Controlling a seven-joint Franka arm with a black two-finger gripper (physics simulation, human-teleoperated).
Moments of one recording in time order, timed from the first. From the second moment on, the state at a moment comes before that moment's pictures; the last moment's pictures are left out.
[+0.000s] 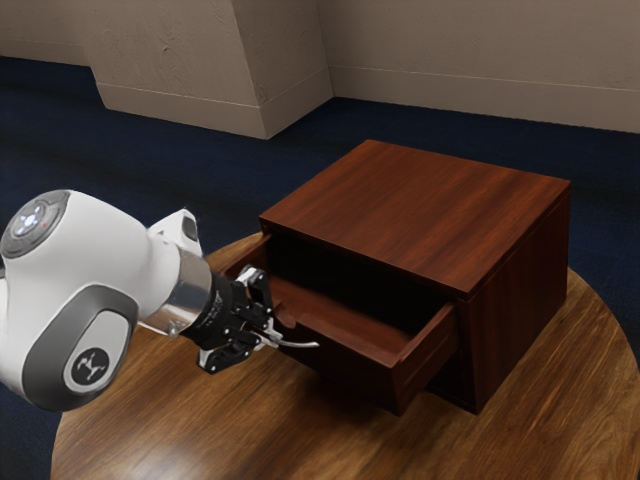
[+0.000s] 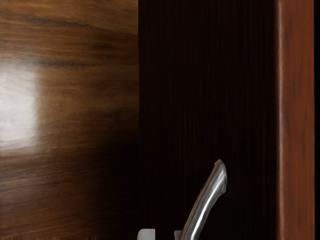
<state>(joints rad) 0.12 -0.54 -0.17 -2.48 -0.16 2.51 -1.46</state>
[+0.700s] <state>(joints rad) 0.13 -0.66 -0.18 -2.56 -0.18 2.51 -1.46</state>
